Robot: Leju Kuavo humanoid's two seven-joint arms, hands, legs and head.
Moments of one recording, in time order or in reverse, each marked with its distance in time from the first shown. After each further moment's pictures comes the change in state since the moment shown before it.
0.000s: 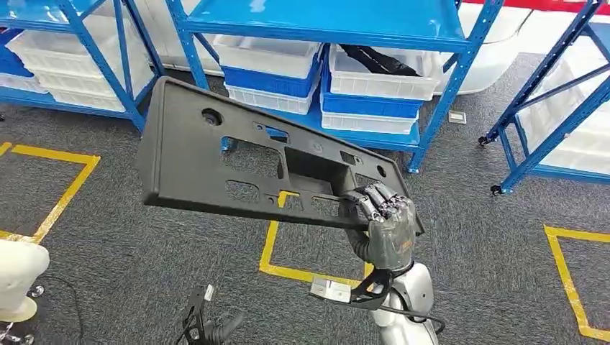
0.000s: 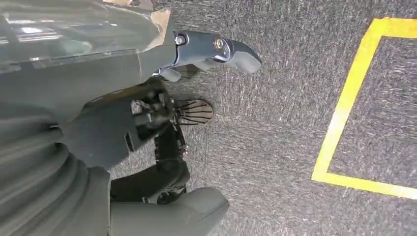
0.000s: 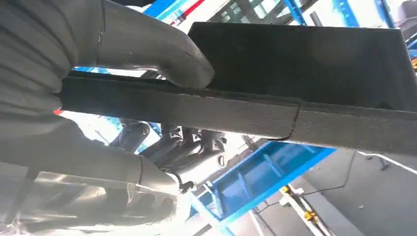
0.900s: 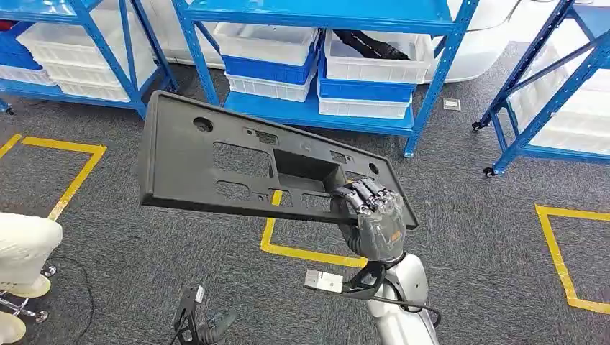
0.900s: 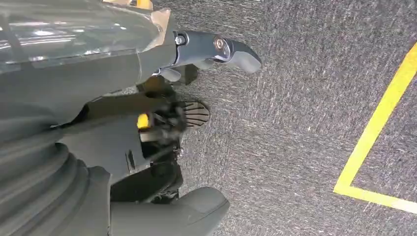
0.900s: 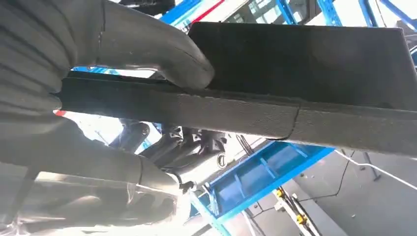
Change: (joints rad) left arm 0.007 0.013 0.068 0.000 0.001 0.000 -0.008; right arm -0.049 0.000 -0.003 0.090 0.035 0.000 0.000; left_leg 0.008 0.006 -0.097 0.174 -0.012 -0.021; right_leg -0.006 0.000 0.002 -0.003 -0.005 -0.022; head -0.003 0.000
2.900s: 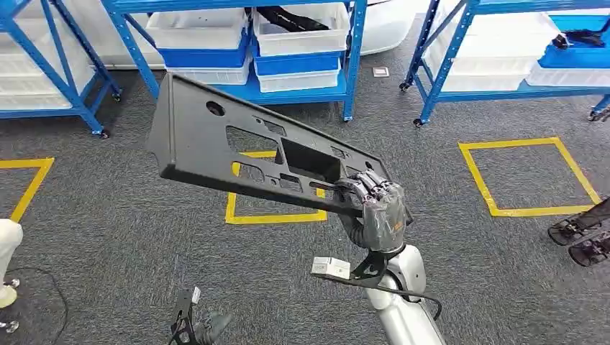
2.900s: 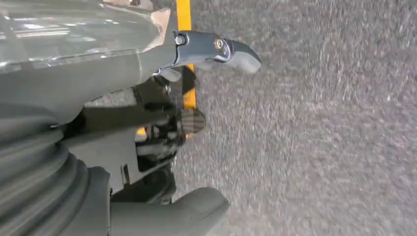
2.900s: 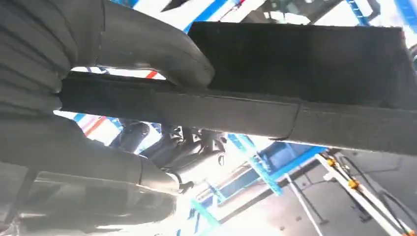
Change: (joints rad) left arm 0.022 0.011 0.055 -0.013 -0.032 0.049 -0.037; right arm -0.074 -0.056 0.093 0.089 -0.158 0.000 0.060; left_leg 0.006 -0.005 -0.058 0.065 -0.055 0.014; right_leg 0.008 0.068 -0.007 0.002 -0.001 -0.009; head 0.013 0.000
